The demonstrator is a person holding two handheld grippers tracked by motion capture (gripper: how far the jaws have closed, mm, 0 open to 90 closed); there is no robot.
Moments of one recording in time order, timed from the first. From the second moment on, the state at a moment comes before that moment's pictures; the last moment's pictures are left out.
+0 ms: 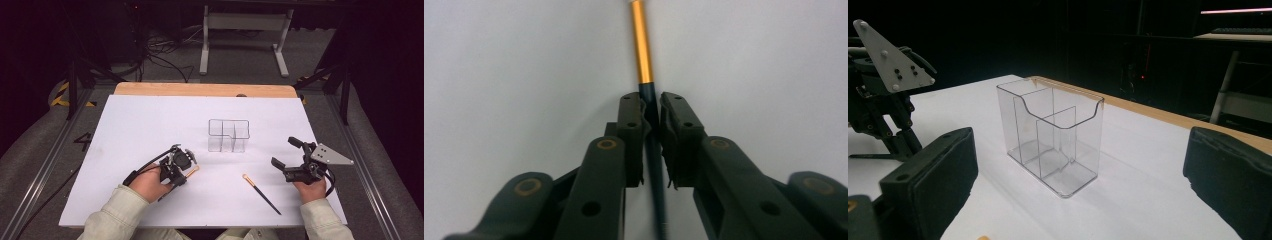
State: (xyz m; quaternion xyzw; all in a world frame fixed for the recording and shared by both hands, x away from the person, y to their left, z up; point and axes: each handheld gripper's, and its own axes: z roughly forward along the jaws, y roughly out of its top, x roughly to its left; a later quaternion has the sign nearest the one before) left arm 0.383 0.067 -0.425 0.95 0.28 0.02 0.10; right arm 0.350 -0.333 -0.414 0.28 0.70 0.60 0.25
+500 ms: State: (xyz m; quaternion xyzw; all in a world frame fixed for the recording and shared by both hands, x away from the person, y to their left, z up) left arm 0.384 0.068 -0.422 0.95 0.28 0.01 0.11; right arm 0.351 -0.333 -0.414 0.28 0.70 0.60 0.25
